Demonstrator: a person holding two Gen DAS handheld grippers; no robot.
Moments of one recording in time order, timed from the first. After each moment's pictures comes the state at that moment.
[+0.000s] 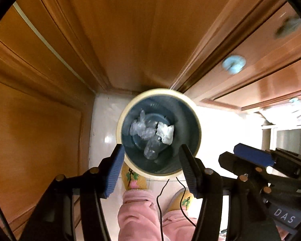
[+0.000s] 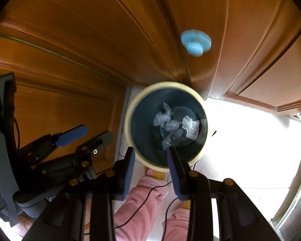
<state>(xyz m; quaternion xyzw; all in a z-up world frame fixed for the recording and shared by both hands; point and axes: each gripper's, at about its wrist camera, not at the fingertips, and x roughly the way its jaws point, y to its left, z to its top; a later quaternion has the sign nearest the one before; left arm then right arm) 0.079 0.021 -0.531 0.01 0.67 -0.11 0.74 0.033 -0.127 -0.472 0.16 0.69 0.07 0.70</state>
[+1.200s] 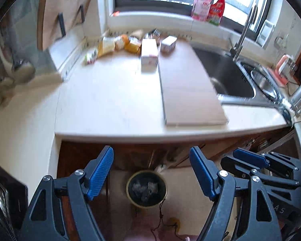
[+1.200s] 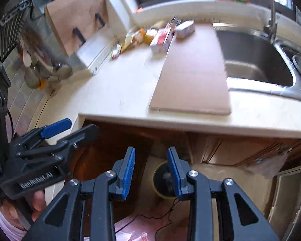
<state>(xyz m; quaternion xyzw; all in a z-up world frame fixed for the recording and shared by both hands) 0.108 -0.022 -0.081 0.04 0.48 -0.17 0.86 0.050 -0.168 -0.062 0.14 0.52 0.05 0.84</state>
